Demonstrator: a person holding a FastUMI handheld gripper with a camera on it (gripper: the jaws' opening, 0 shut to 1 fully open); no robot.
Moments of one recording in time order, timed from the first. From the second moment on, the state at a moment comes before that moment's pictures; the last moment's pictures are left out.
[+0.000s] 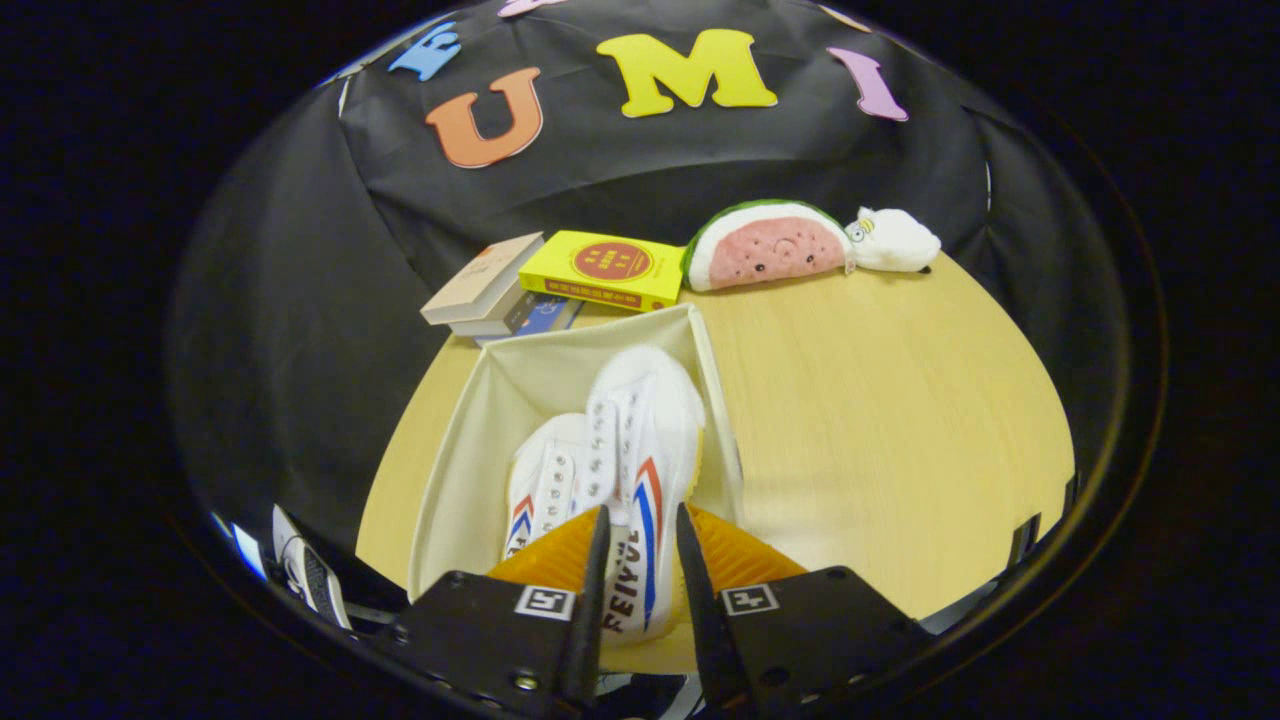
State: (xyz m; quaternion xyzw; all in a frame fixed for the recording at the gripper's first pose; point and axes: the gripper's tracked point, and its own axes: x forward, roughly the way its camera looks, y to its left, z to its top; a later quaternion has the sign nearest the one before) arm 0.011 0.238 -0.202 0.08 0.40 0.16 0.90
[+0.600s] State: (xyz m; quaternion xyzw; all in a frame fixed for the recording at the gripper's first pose) arm 0.008 0.171 -0.093 0.06 0.25 0.11 0.96
